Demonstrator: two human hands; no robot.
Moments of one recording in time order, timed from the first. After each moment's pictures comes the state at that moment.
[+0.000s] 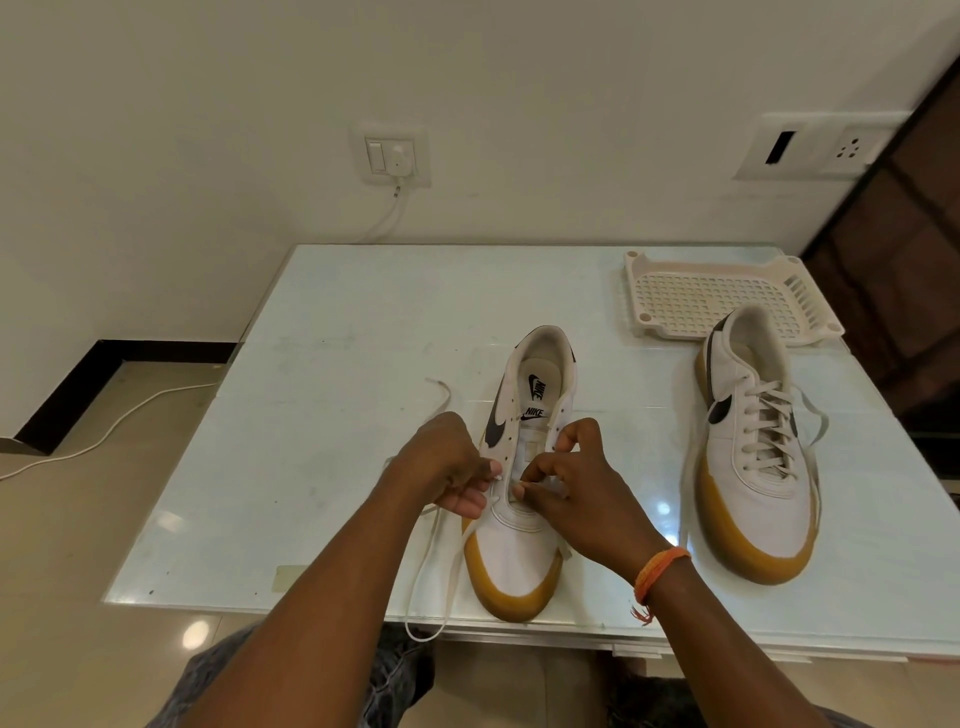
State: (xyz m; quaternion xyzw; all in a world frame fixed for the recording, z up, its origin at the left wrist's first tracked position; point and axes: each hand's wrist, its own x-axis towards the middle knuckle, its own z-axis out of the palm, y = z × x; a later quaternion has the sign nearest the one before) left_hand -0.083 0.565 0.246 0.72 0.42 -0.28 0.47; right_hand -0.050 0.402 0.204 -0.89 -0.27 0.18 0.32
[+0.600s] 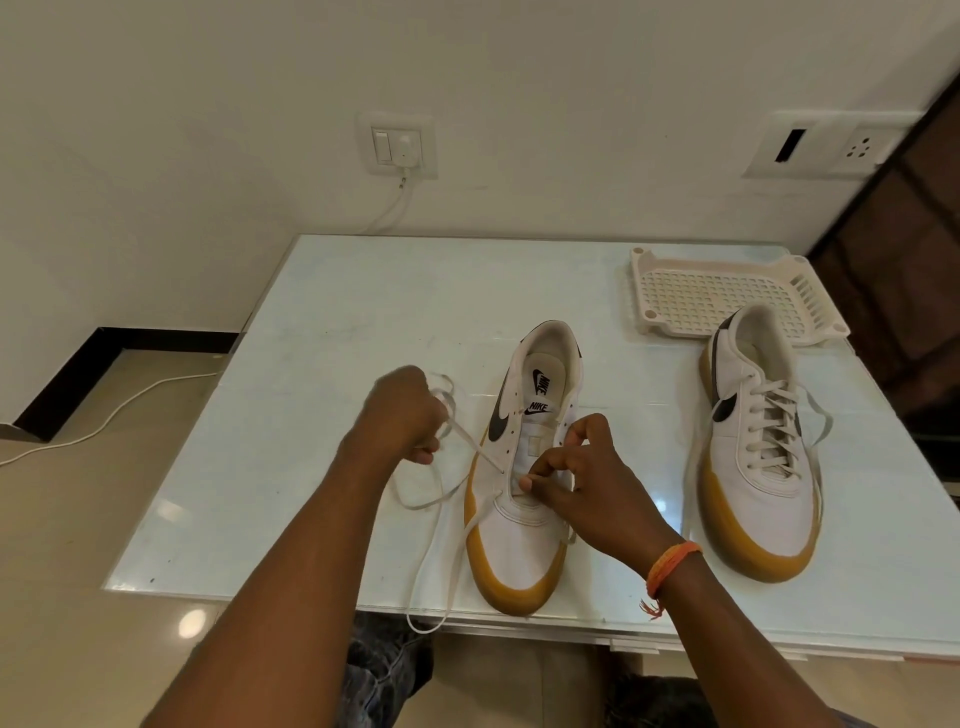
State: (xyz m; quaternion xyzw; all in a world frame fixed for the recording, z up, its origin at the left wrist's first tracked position) left_hand -0.086 0.609 0.260 0.80 0.43 -0.10 0.42; right_hand -0.048 0.398 0.210 -0.89 -0.26 0.20 0.33
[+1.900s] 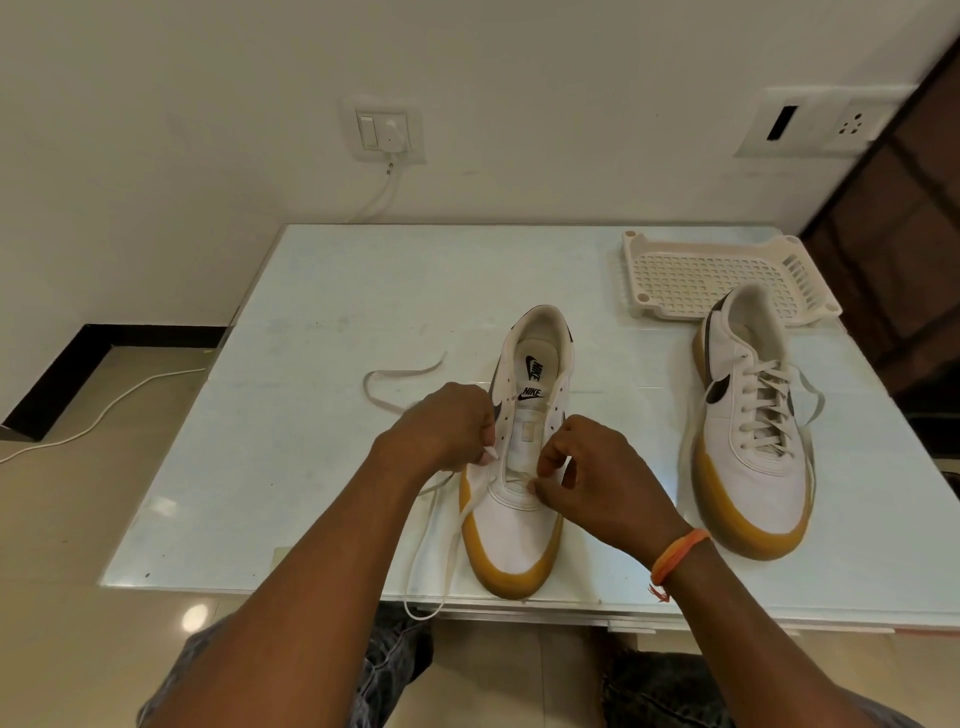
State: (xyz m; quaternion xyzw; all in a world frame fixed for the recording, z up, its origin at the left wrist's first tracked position) left_hand -0.085 0.575 0.254 0.94 0.14 -0.22 0.23; right_hand -0.051 0.386 0.214 -0.88 -0.33 0.14 0.30
